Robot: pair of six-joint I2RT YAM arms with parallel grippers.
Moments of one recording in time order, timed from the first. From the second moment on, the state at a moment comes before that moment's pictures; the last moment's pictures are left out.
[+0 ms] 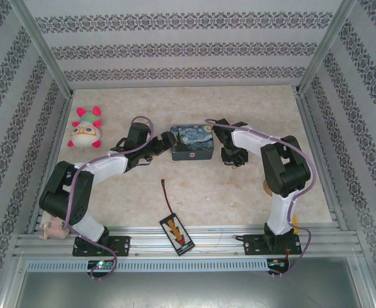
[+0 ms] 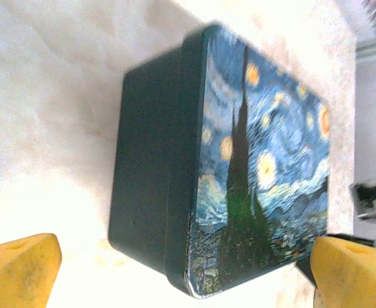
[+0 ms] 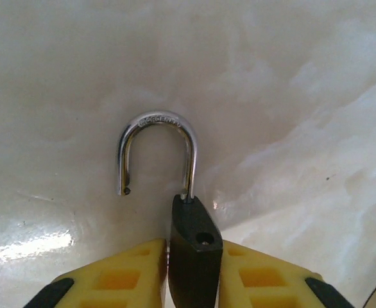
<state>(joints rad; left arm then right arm) -0.35 1.55 0.83 0.07 0.26 -0.88 0.41 1.92 1.26 -0.92 0.27 0.55</state>
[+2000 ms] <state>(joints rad) 0.00 1.16 0.69 -0.20 0.08 -0.69 0.47 1.90 1.27 -0.87 0.27 0.57</state>
